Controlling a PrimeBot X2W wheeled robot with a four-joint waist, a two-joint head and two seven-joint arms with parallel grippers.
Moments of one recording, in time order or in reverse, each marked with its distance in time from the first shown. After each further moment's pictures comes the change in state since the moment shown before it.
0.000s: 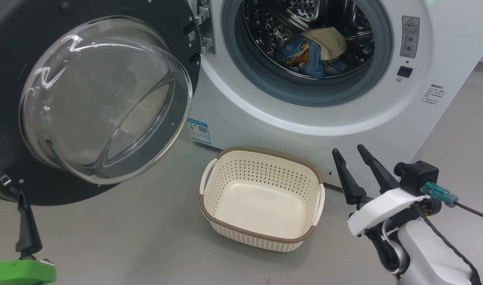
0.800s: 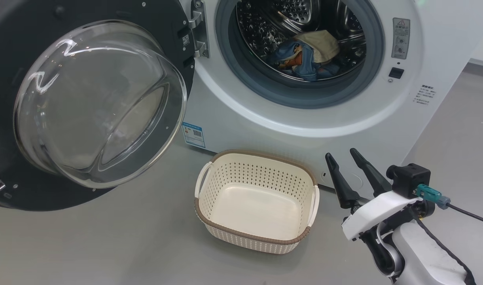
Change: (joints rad) left arm -0.400 0.205 0.276 -0.089 -0.403 -0.061 0.209; right arm -0.001 0.006 0.026 0.006 0.000 0.000 0.000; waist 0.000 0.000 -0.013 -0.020
